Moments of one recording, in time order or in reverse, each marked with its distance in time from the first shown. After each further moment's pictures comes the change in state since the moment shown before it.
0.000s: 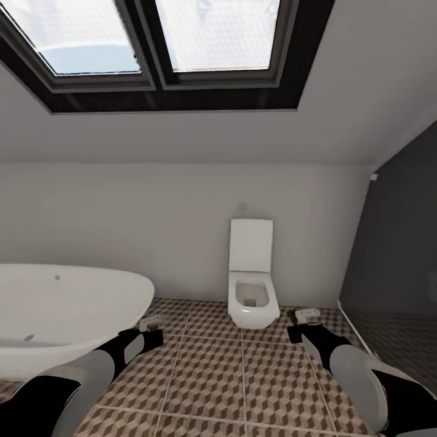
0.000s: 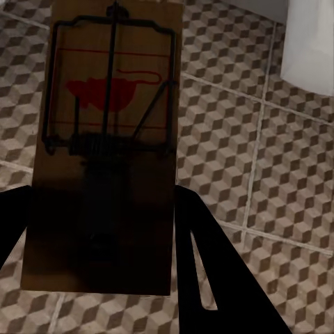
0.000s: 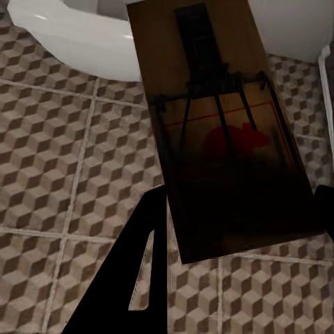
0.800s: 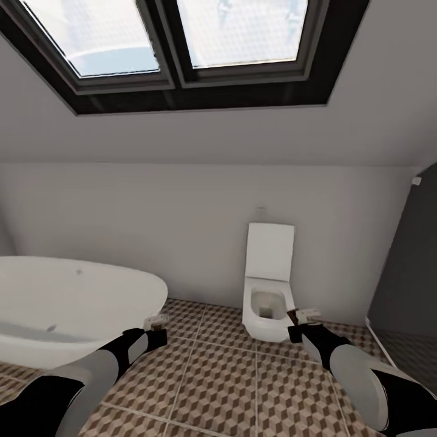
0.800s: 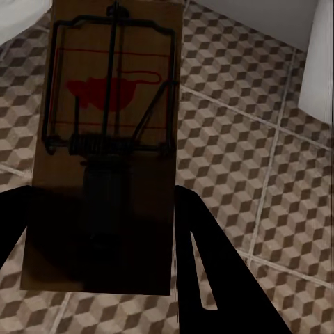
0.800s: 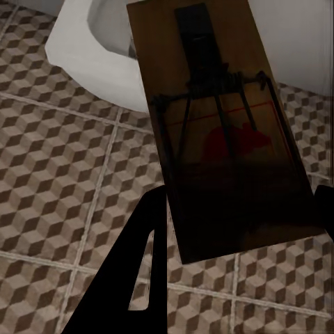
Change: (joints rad) left arm 0.001 -0.020 -0.002 -0.008 -0.008 -0.001 0.003; right arm 0.000 -0.001 -0.002 0.000 -0.004 -0.001 -0.011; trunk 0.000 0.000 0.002
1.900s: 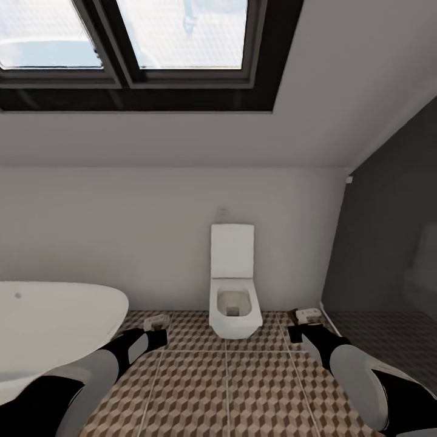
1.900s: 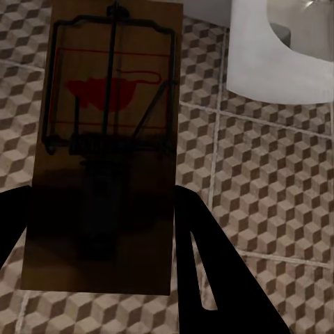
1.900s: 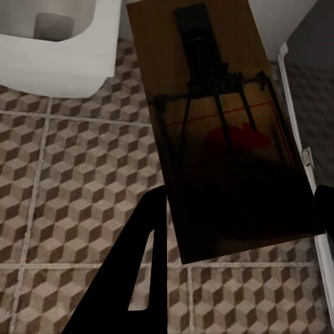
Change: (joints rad) left arm 0.000 0.000 0.001 0.001 0.002 0.002 -0.002; right arm 0.000 0.000 0.002 0.000 0.000 0.000 -0.002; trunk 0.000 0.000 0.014
